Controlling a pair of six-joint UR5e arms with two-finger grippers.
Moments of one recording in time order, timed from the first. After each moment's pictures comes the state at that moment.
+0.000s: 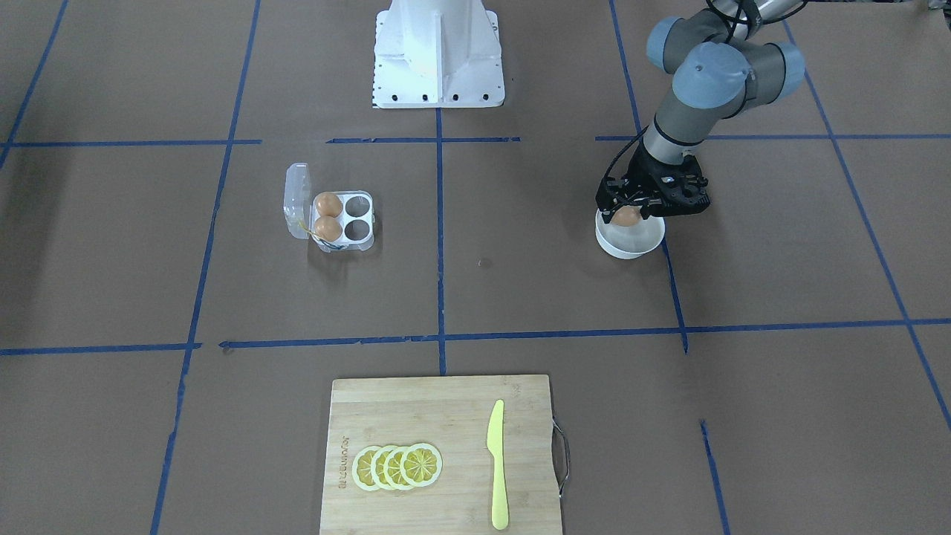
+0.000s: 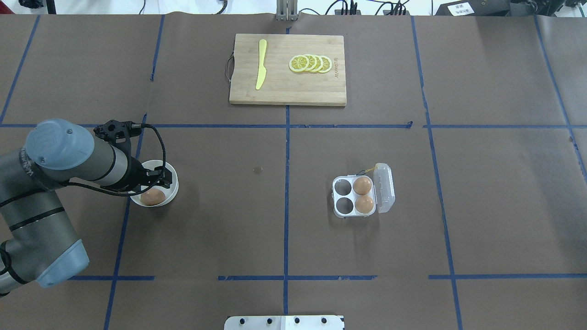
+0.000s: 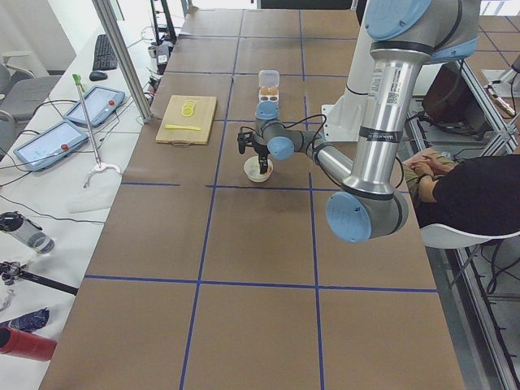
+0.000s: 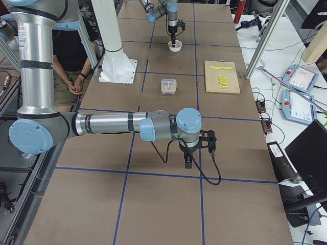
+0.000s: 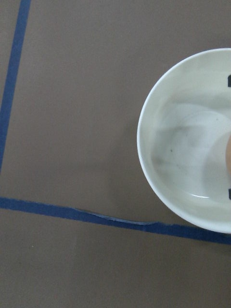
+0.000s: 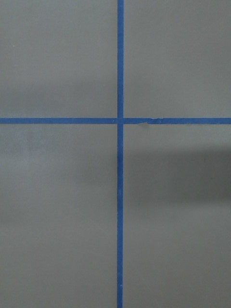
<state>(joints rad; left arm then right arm) -0.60 -1.77 -1.84 -1.91 -1.94 -1.28 1.58 -1.60 1.69 -1.50 2.41 0.11</state>
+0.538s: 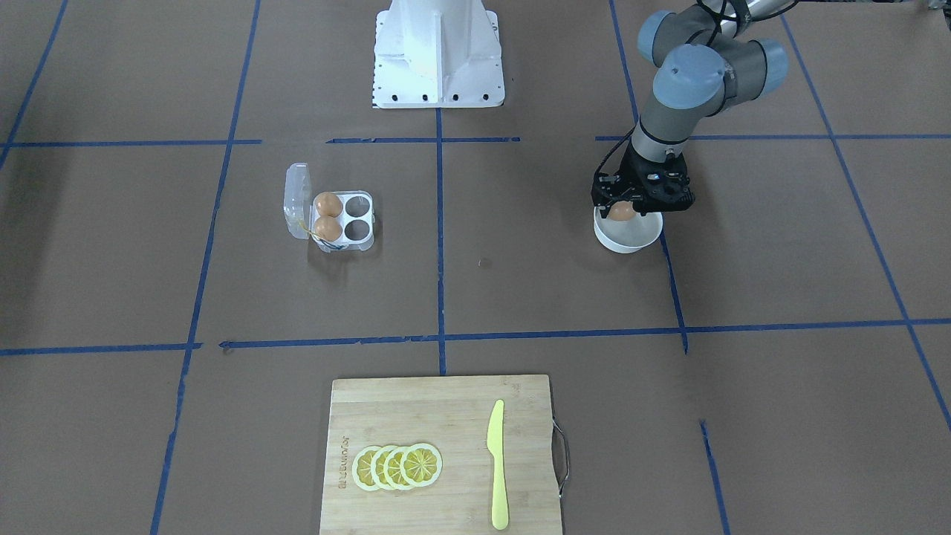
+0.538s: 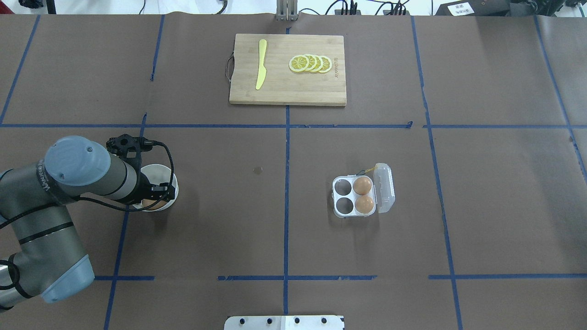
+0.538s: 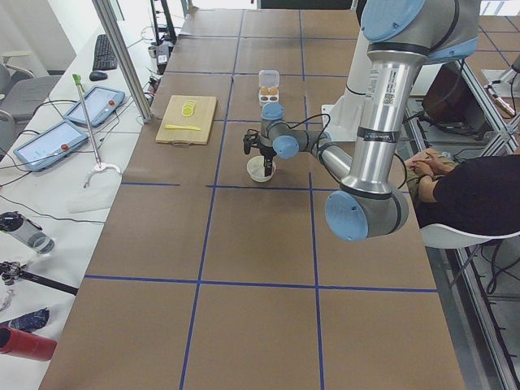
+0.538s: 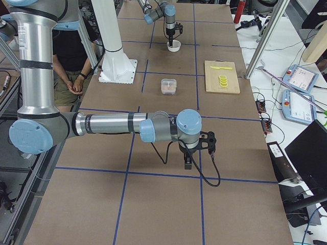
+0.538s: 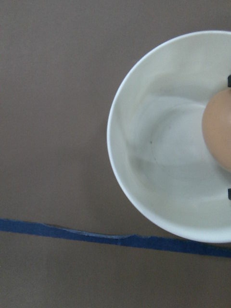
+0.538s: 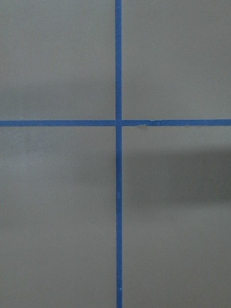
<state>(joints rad) -0.56 -1.77 -1.85 -1.84 -1.89 -1.19 1.58 -1.60 1.68 -1.50 2.41 0.11</state>
